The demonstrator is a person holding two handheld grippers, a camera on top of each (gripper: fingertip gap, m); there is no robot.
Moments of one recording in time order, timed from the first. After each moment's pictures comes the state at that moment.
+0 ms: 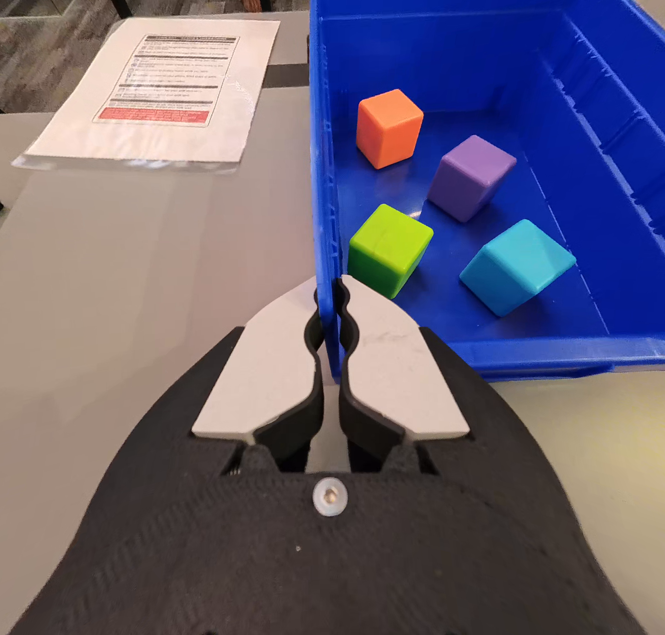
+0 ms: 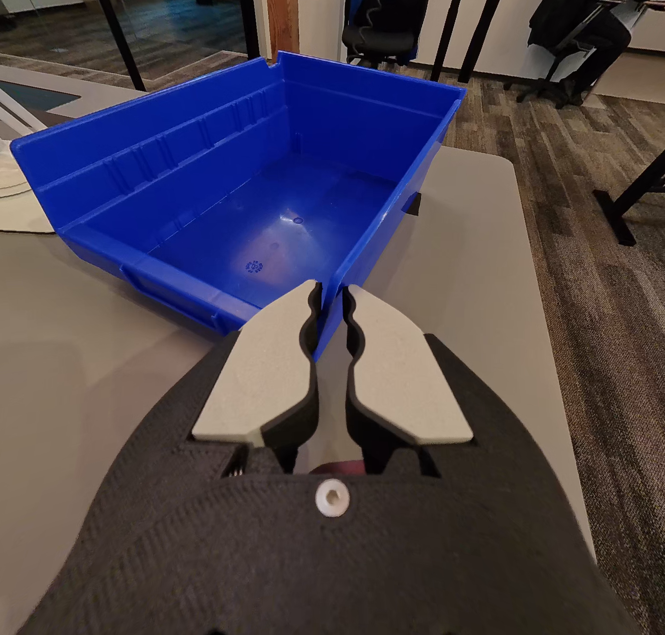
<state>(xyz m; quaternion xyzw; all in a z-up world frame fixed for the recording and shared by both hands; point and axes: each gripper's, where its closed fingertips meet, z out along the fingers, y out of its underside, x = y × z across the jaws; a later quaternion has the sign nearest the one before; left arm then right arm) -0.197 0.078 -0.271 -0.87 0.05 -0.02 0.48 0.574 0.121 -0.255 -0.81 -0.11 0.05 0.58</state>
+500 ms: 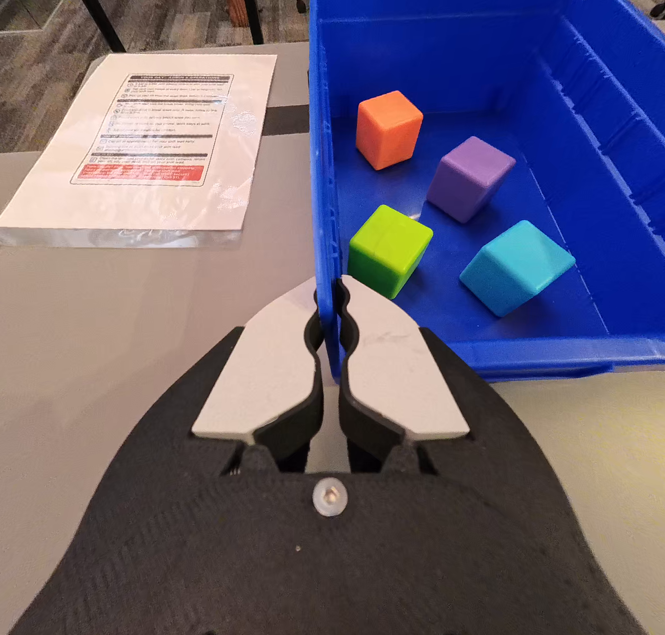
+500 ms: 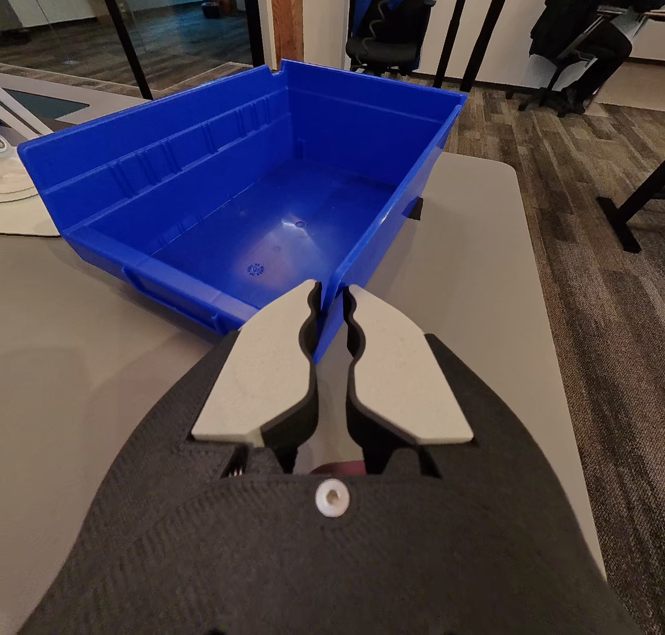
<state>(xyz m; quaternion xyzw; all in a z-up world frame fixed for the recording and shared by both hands) -0.204 0.157 -0.271 -0.87 0.07 -0.03 0.48 0.573 0.123 -0.255 -0.80 -0.11 0.05 0.58</state>
